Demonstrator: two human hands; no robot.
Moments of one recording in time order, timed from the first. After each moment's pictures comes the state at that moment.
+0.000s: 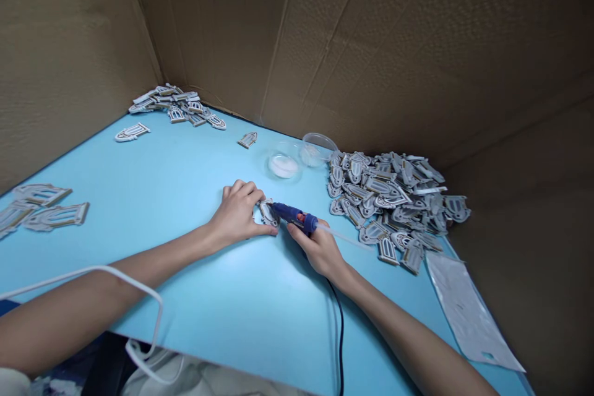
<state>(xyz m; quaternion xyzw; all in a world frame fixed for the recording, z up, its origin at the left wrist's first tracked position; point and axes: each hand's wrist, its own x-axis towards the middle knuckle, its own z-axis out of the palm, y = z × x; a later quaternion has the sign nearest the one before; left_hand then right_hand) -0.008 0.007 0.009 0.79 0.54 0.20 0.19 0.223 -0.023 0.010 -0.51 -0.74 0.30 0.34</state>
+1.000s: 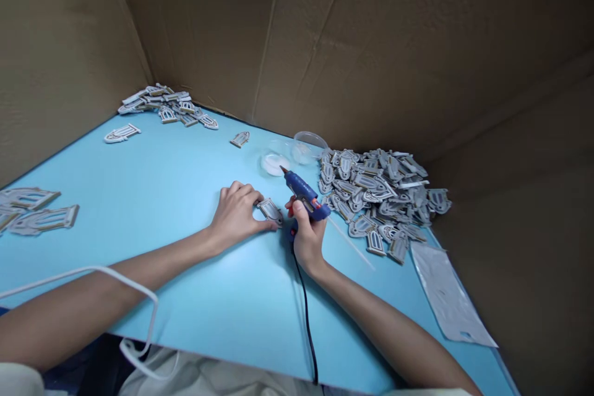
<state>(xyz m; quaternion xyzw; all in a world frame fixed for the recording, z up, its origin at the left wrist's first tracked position) 0.010 0.002 0.014 0.76 0.59 0.19 0.18 0.188 -0.030 0.007 -0.54 -0.52 0.34 0.56</state>
